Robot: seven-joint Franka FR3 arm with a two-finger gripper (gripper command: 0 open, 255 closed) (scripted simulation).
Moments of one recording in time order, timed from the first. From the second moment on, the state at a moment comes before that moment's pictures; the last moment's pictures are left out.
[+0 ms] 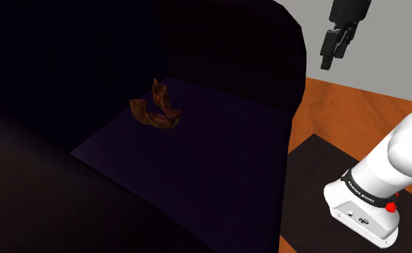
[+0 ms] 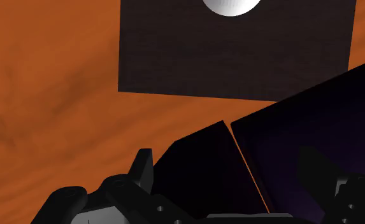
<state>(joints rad) 0.00 -0.75 0.06 -2.36 -0.08 1.44 -0.03</state>
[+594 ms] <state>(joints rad) 0.03 -0.63 0.20 -2.33 0.04 1.52 0.19</state>
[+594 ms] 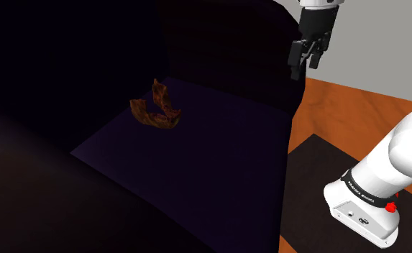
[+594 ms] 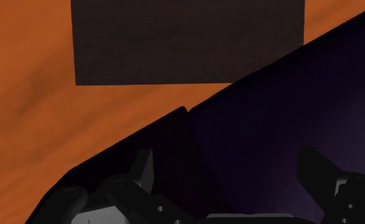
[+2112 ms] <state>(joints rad) 0.10 0.11 0.56 -1.79 0.00 1.75 0.92</state>
